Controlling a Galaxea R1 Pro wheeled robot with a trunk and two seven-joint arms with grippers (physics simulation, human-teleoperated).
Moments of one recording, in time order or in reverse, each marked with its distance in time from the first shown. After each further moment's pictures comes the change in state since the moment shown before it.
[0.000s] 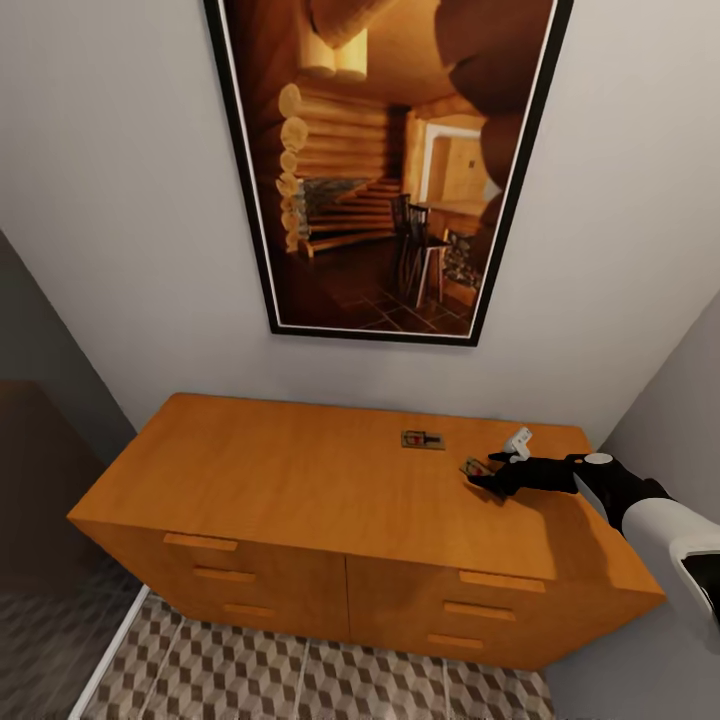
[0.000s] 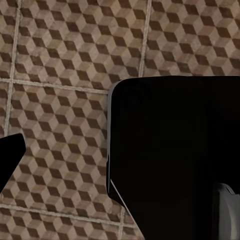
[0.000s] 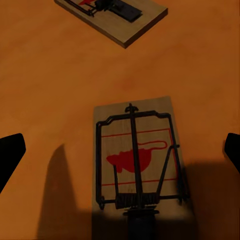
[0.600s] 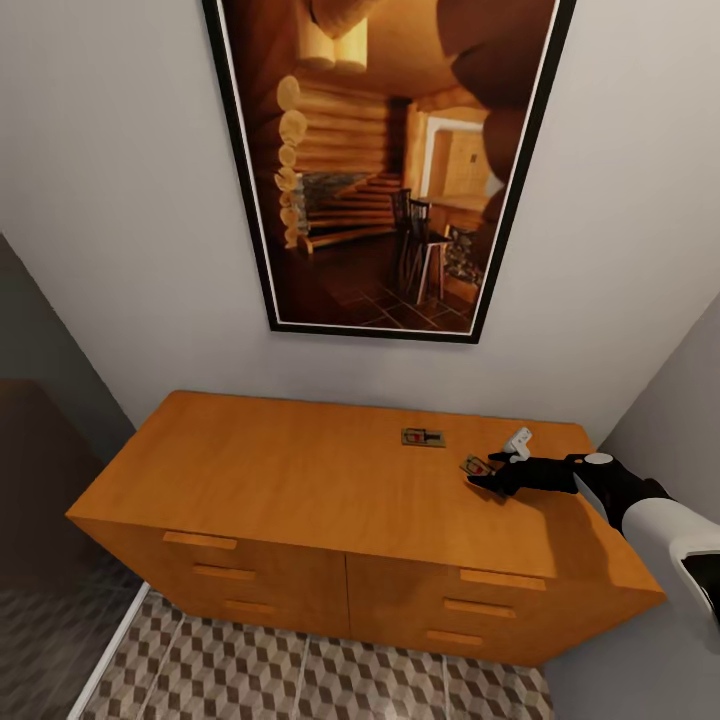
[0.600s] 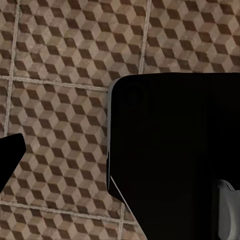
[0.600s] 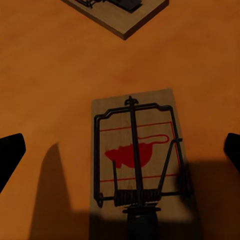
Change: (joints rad) left arm 0.000 0.000 0.000 0.000 0.000 0.000 0.000; right arm 0.000 0.000 0.000 0.000 0.000 0.000 0.000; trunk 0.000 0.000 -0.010
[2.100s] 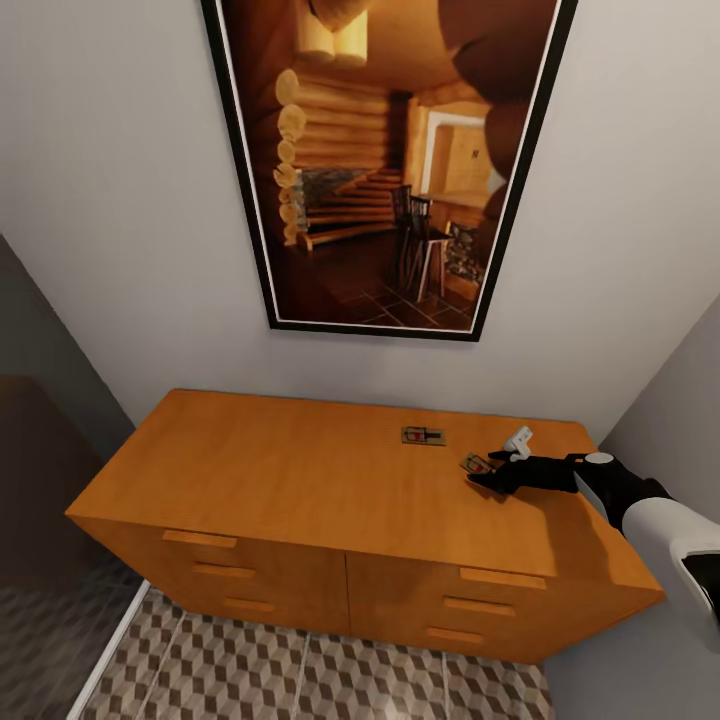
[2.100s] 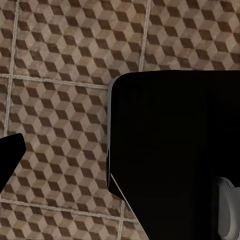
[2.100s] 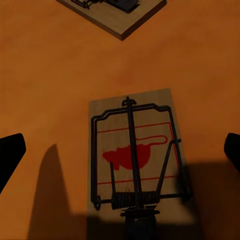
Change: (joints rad) left arm 0.000 0.000 0.000 0.000 0.000 0.000 0.000; right arm -0.001 0.000 -0.011 -0.001 -0.005 0.000 0.001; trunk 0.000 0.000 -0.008
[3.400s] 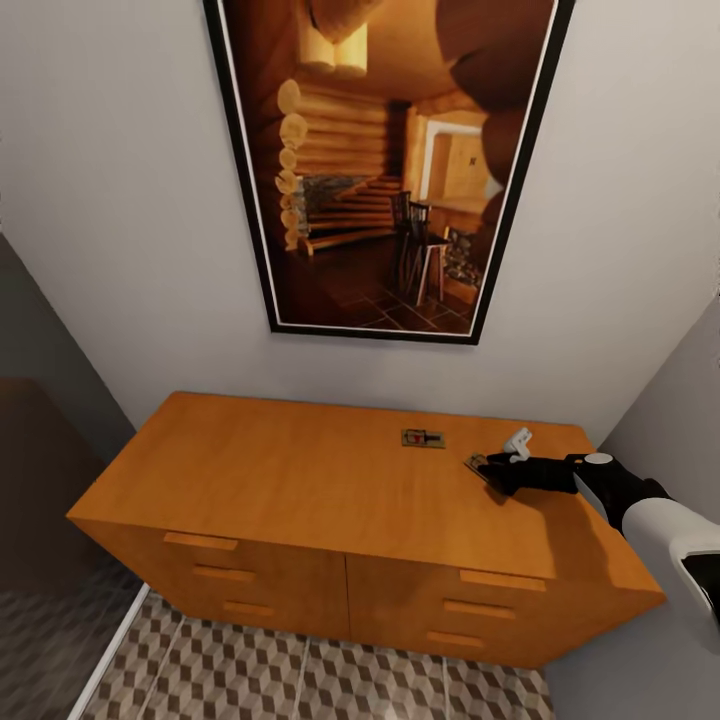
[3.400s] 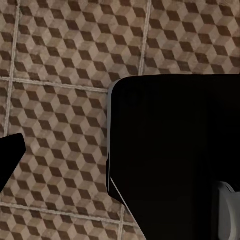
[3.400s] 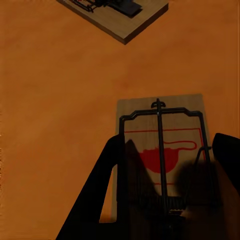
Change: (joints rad) left arm 0.000 0.000 0.000 0.000 0.000 -0.001 0.000; right arm 0.001 0.000 0.010 0.001 0.005 -0.001 0.000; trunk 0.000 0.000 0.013
